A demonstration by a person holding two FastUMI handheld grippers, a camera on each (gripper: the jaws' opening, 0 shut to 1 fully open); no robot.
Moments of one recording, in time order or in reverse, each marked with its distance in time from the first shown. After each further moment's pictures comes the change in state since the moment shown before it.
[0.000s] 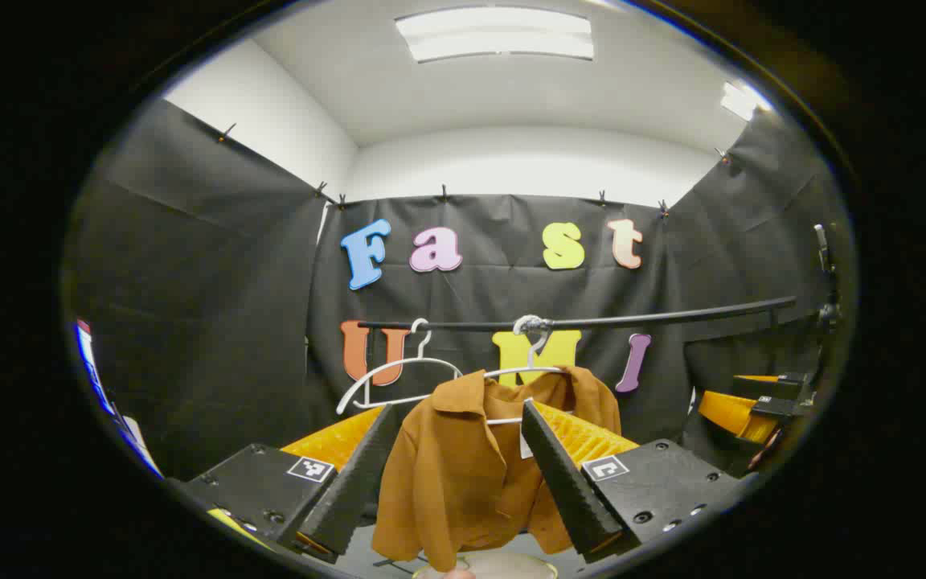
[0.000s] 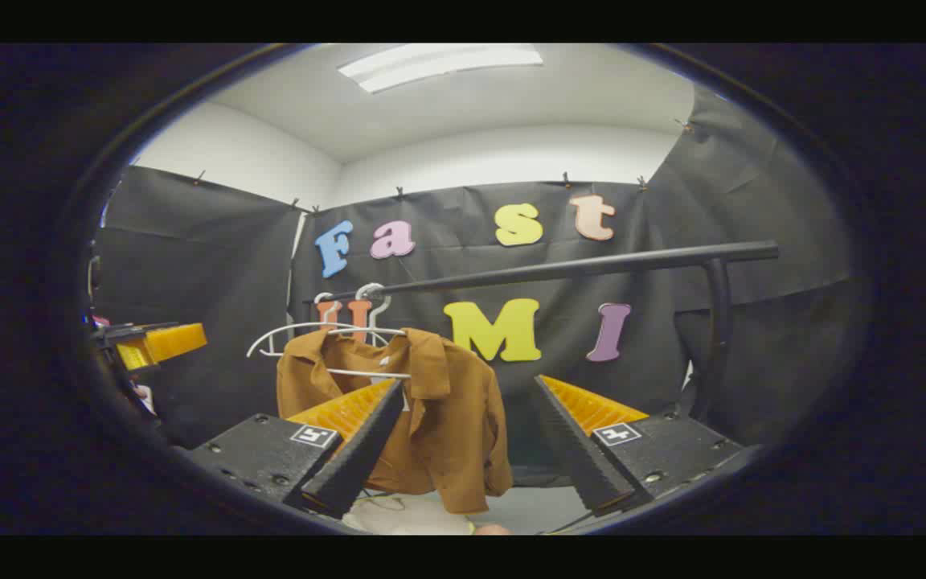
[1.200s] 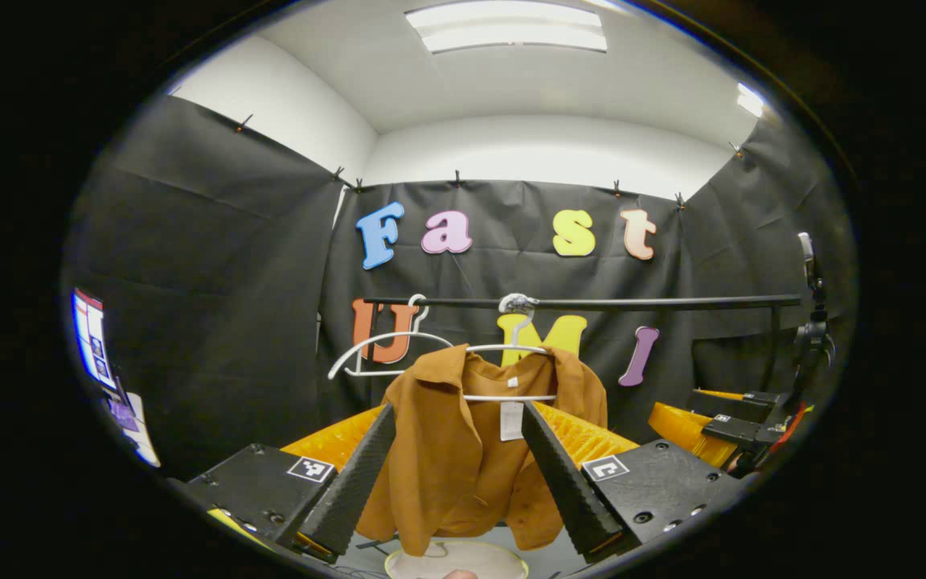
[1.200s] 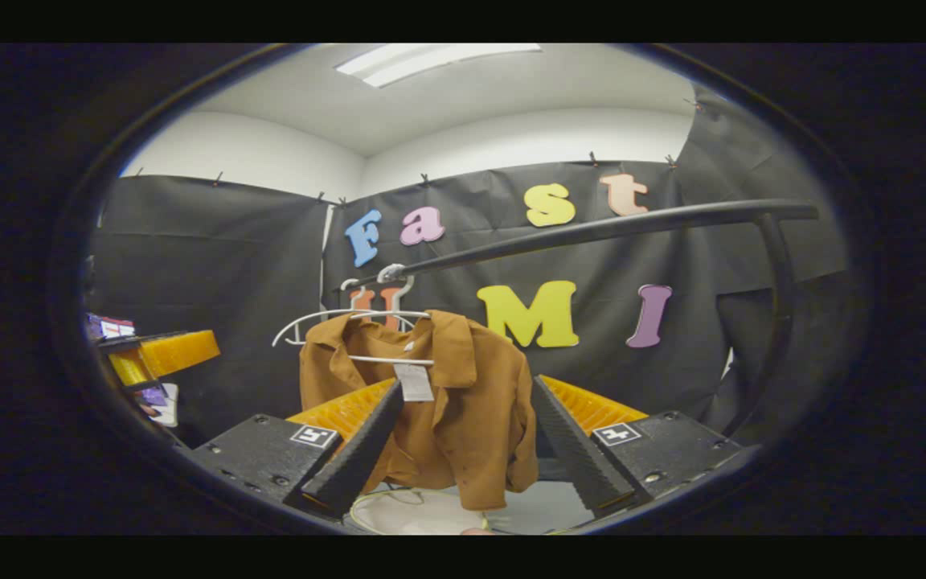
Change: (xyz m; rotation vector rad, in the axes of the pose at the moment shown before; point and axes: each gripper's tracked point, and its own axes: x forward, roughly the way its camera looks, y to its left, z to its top) left arm -0.019 -0.049 -0.029 -0.054 0.070 0.070; right arm 0.018 0.004 -0.025 0.018 0.063 0.162
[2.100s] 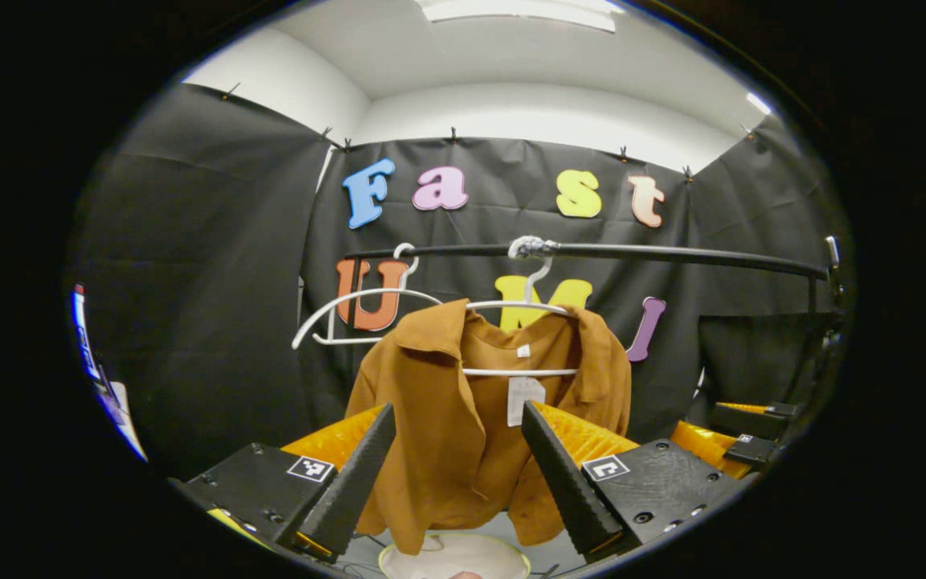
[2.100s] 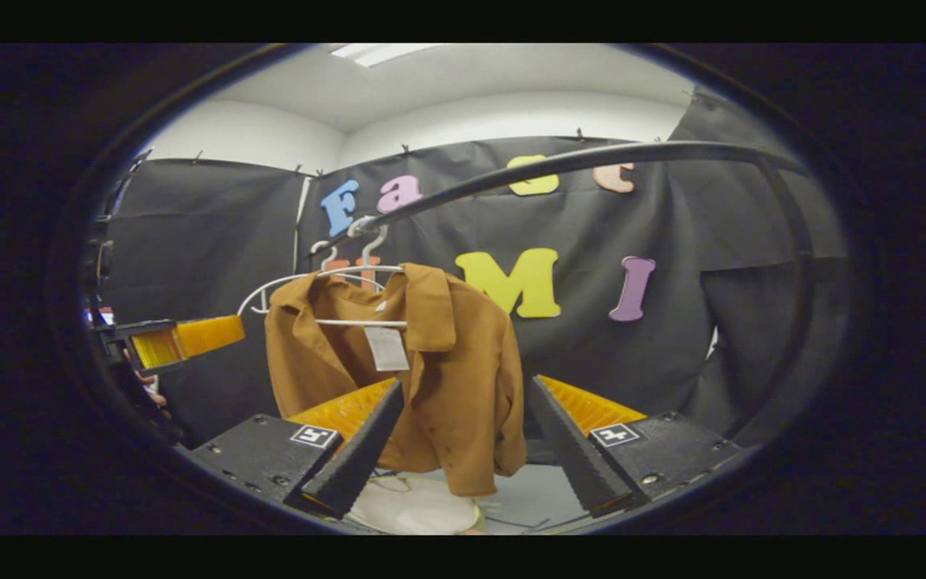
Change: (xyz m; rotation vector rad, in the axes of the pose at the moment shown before) left arm 0.092 0.013 -0.056 -0.022 0.139 -0.050; right arm 0.047 -0.016 -0.058 0.019 0.125 -0.127
